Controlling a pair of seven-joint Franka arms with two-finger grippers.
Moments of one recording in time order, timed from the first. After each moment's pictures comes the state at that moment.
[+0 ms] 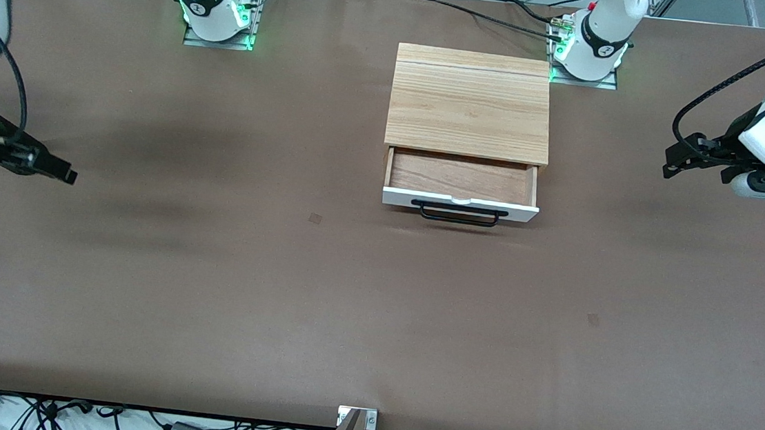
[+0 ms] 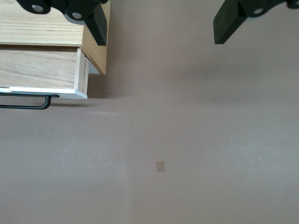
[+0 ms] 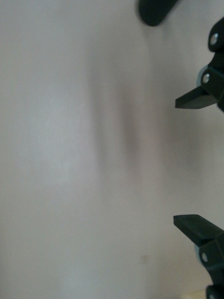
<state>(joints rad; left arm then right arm) -0.01 -0.03 -0.05 -1.71 -0.02 1.67 -0.08 0.31 0.27 -0.43 -1.45 0.19 1.64 -0.14</state>
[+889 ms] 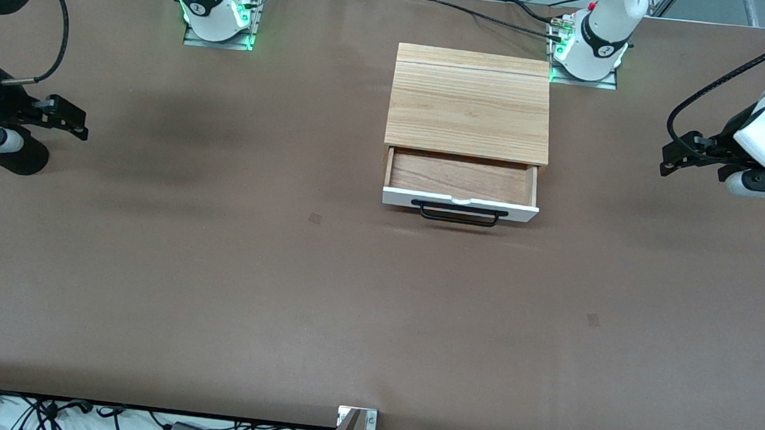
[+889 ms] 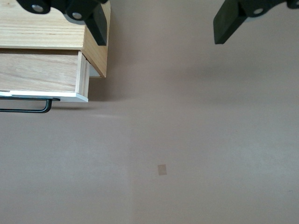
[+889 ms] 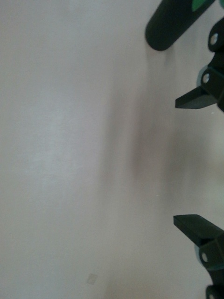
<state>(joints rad) -0.01 -0.03 -0.05 -1.71 -0.02 1.65 -0.08 -0.03 0.06 0.01 -1.68 -0.01 1.67 -0.17</state>
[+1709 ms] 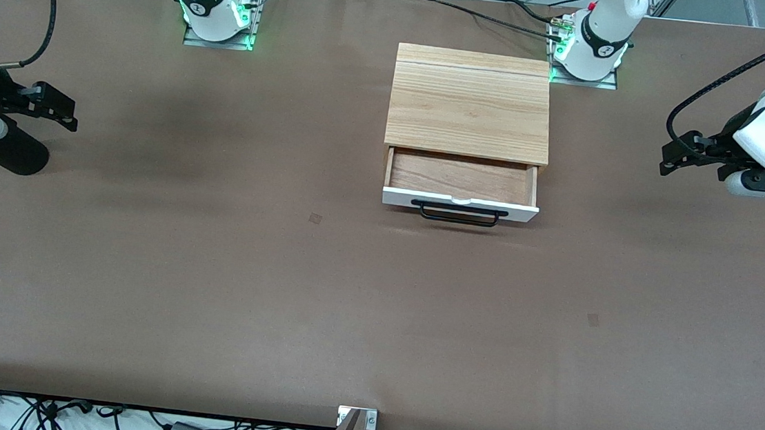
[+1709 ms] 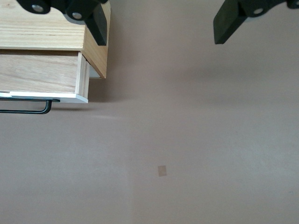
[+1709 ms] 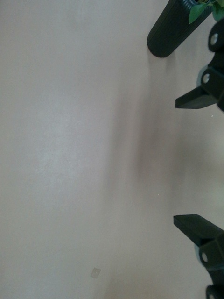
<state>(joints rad) -0.01 -0.03 -0.05 -1.71 -0.02 1.65 -0.08 -0.03 0.06 0.03 -1.61 -0.02 1.64 -0.17</state>
